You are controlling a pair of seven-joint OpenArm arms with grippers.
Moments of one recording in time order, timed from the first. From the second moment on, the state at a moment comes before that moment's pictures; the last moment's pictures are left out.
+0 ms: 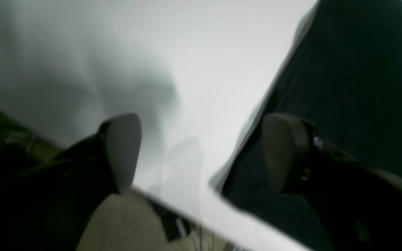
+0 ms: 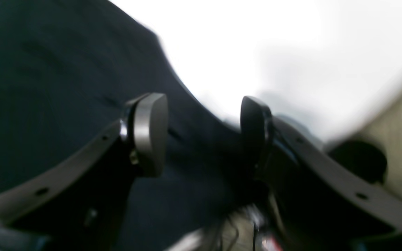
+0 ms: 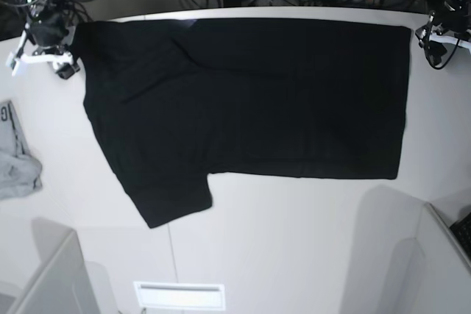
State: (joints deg) left arm 32.0 -12.2 -50.2 107.3 -35.1 -8.6 48.6; right arm -27.6 6.3 31.3 111.1 38.7 -10.2 -46.4
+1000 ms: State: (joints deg) left arm 24.5 -16.1 -50.3 107.2 -34.7 -8.7 48.6; right arm 21.9 17.8 -4.5 64.4 38.7 -10.2 -46.3
